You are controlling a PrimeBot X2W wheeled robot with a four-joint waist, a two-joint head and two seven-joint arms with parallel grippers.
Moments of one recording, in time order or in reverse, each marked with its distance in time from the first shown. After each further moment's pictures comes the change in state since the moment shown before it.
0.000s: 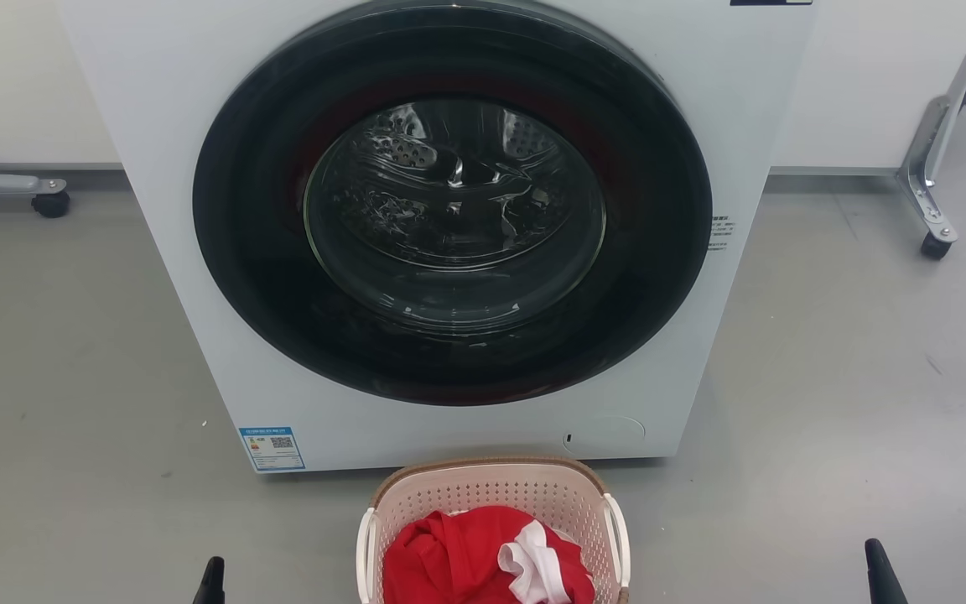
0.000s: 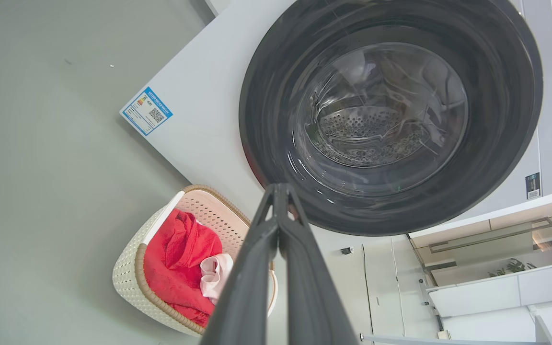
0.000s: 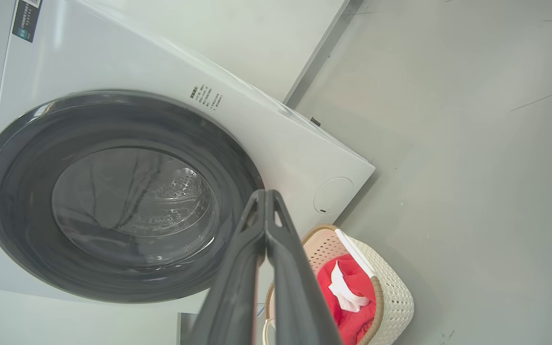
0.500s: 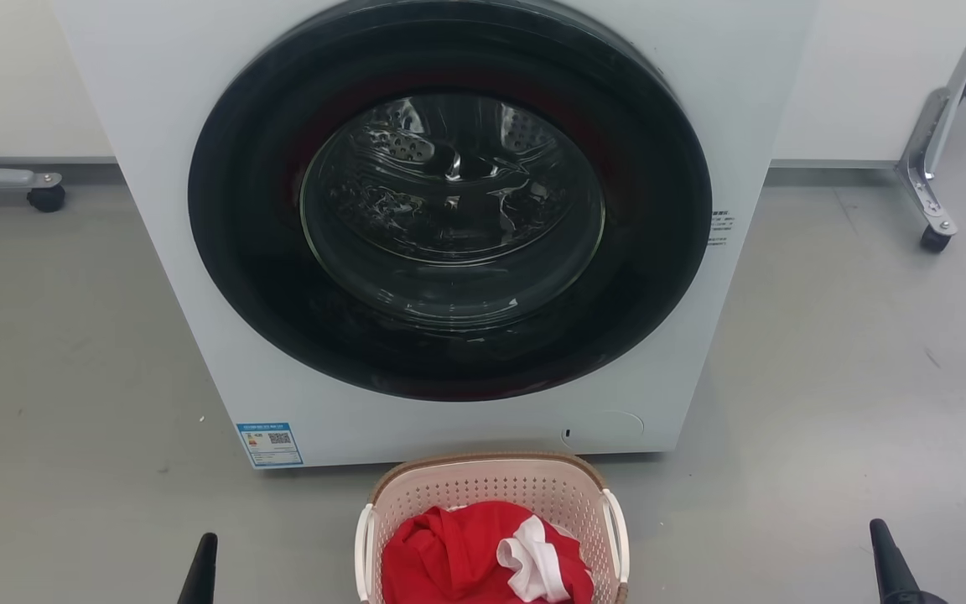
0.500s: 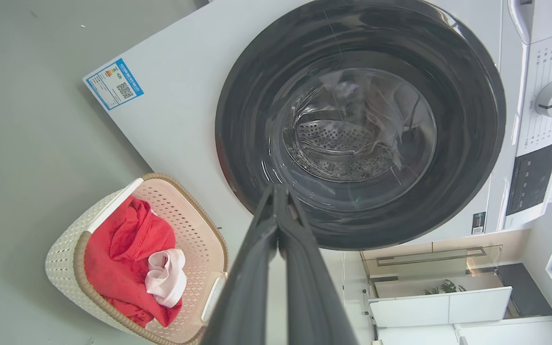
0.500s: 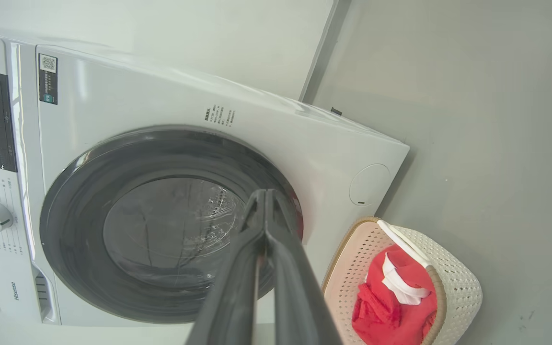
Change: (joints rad) left arm -0.051 -0.009 0.045 0.030 -0.208 -0.043 0.056; right arm -0.049 0.009 -0.043 0.033 0.232 0.040 0.053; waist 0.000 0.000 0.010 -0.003
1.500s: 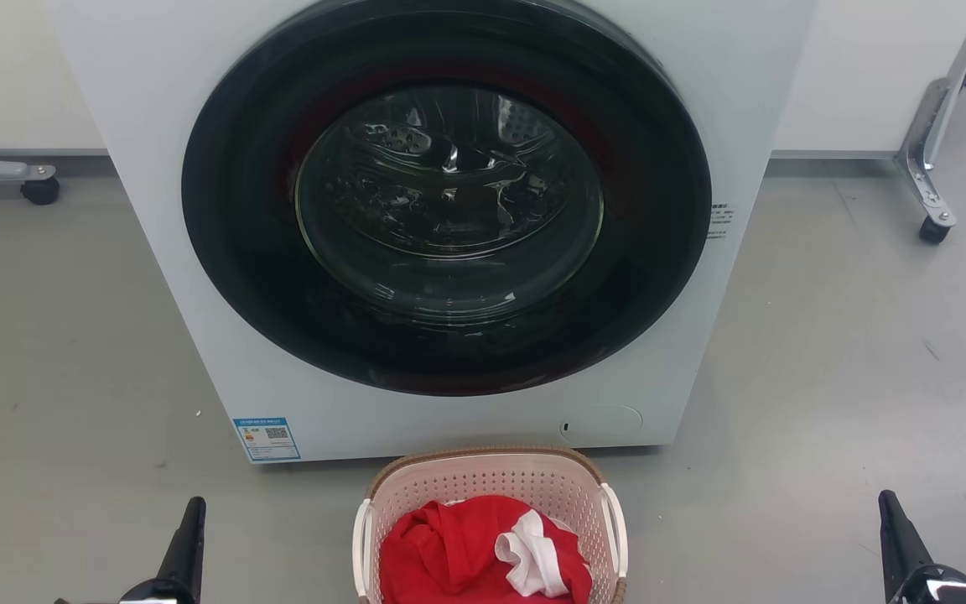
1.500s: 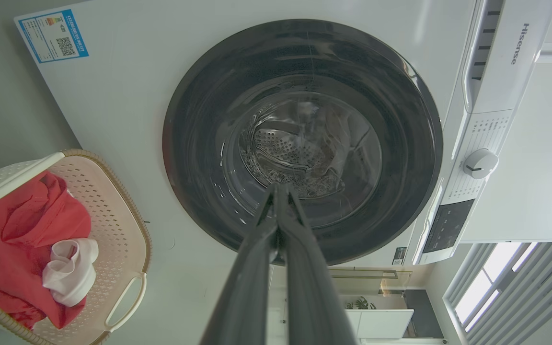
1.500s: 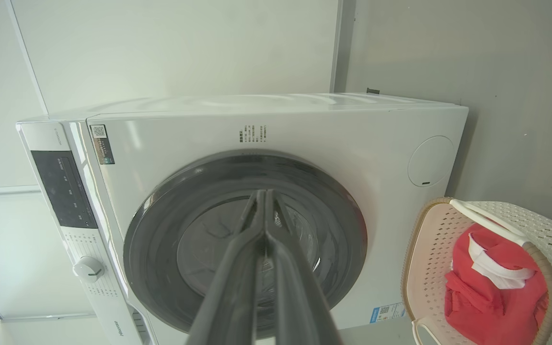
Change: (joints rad) left arm -0.072 -0.016 0.059 0.036 -0.273 -0.052 0.068; right arm -0.067 0.010 -0.052 0.038 0.295 0.051 0.069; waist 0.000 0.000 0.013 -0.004
